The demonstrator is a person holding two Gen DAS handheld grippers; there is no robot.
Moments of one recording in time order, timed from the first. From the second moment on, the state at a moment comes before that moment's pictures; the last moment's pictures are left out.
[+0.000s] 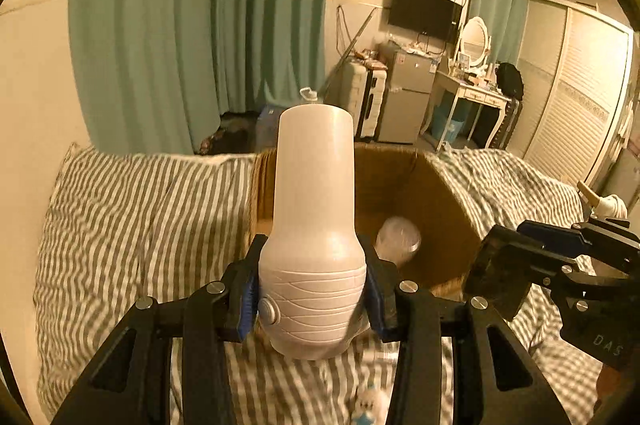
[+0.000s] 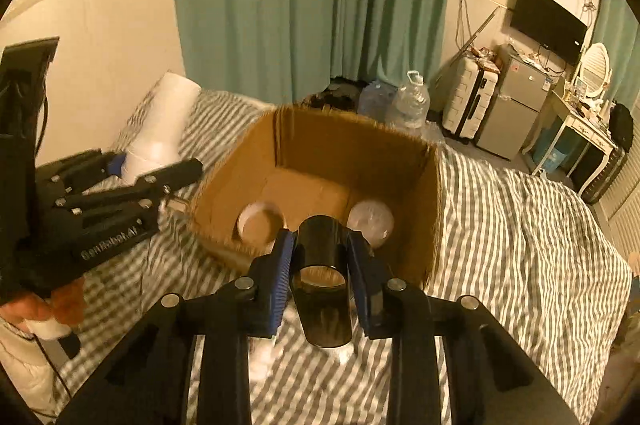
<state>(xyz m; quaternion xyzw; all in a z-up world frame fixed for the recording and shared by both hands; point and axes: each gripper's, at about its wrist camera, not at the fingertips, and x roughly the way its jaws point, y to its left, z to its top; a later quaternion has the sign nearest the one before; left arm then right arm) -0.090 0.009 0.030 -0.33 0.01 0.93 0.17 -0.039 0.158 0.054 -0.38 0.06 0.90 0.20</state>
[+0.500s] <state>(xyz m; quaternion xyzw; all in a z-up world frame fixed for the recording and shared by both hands) -0.192 0.048 -0.055 -0.40 0.03 0.90 0.16 -0.134 0.262 -0.001 -0.37 0.16 0.90 0.14</state>
